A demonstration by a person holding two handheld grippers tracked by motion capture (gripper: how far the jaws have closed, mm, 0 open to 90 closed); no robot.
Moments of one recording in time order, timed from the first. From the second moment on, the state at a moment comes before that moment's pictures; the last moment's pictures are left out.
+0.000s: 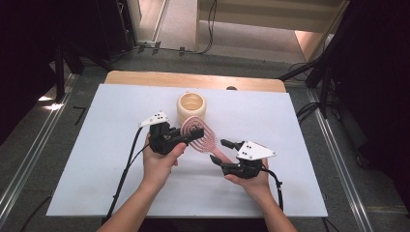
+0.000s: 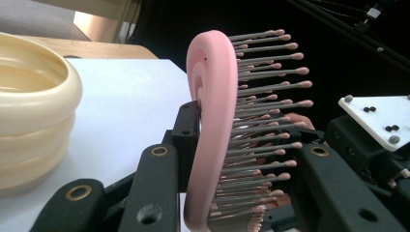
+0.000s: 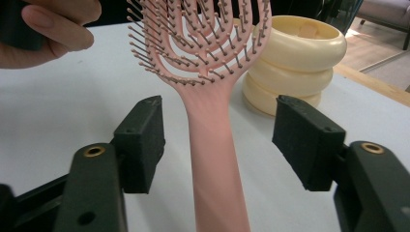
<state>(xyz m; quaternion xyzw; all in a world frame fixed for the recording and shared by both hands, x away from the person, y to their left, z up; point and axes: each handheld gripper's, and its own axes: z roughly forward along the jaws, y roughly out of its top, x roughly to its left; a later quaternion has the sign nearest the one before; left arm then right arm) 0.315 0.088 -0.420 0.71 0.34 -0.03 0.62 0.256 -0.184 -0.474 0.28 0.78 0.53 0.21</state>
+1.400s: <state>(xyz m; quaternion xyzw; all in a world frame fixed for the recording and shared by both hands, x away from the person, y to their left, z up) 0.326 0.104 -0.404 0.71 0.35 0.01 0.61 0.248 -0.237 -0.477 0.35 0.73 0.54 0.24</state>
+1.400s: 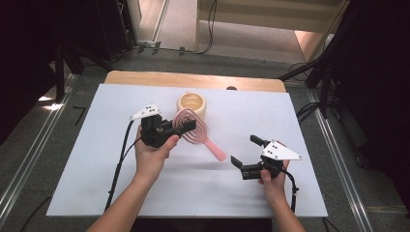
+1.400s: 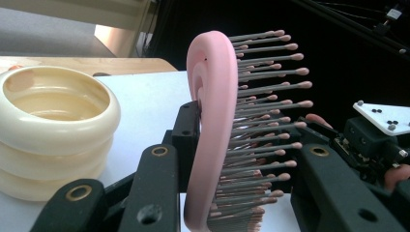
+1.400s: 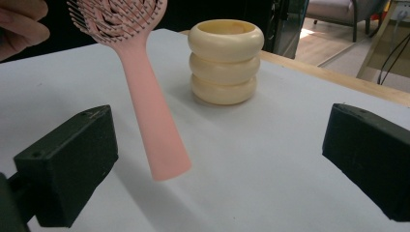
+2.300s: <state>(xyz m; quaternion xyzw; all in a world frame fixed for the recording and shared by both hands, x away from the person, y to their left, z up) 0.337 0.113 -0.398 0.71 0.36 0.02 0.61 0.229 -0.283 -0.485 0.38 0.71 0.53 0.26</state>
